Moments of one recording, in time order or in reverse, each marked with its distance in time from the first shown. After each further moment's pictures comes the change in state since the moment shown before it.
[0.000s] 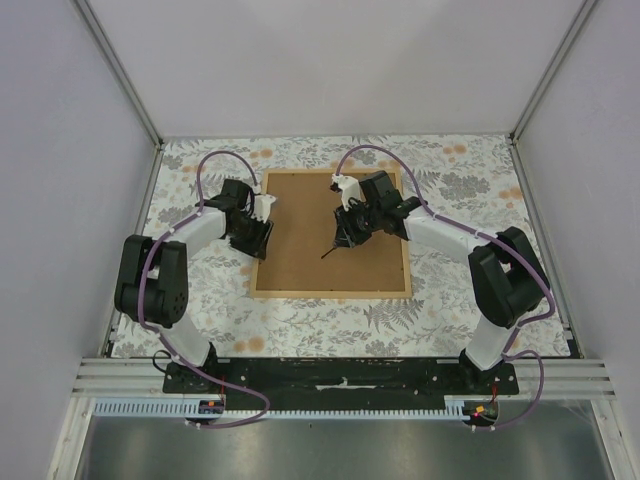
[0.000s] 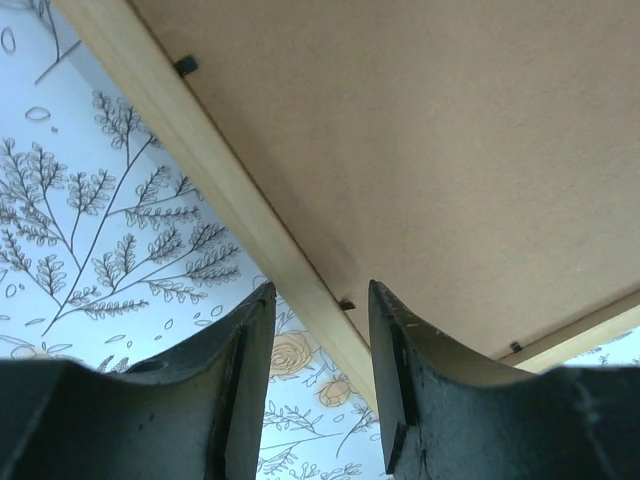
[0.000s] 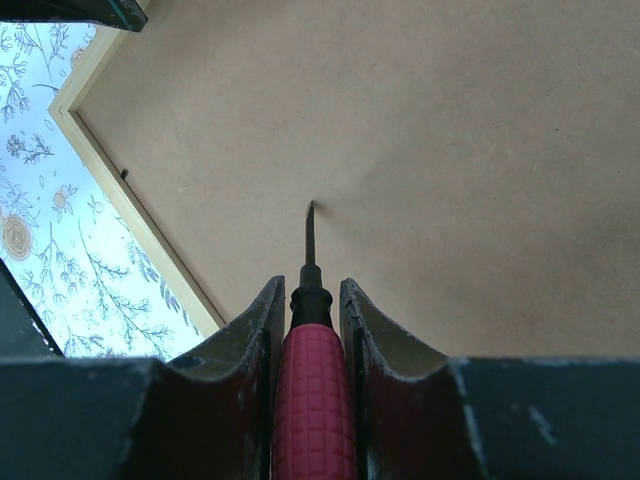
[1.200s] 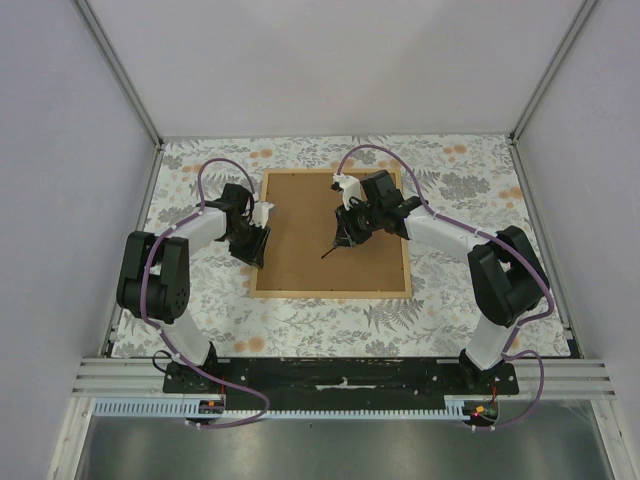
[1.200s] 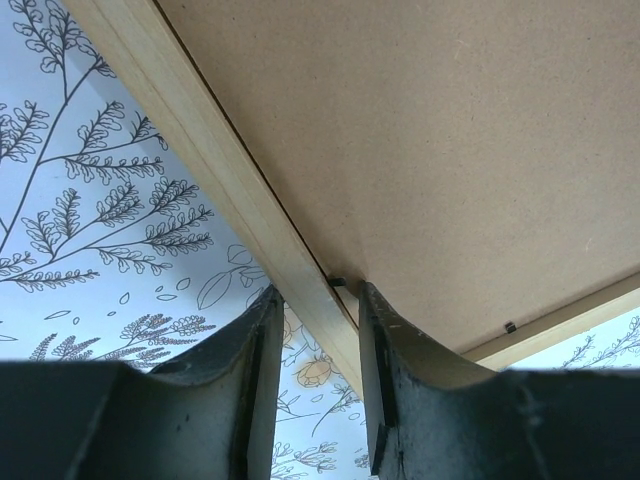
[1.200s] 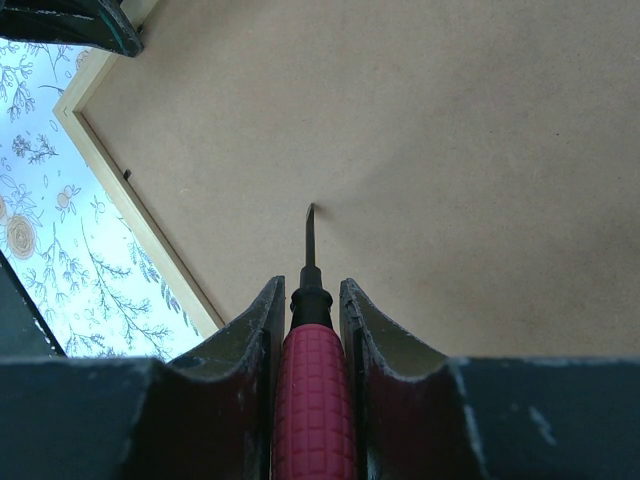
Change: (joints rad) left arm 0.003 0.033 -0.010 -0.067 -0.014 -0.050; right arm -0.009 0.006 -0.003 0.011 -0.024 -0.003
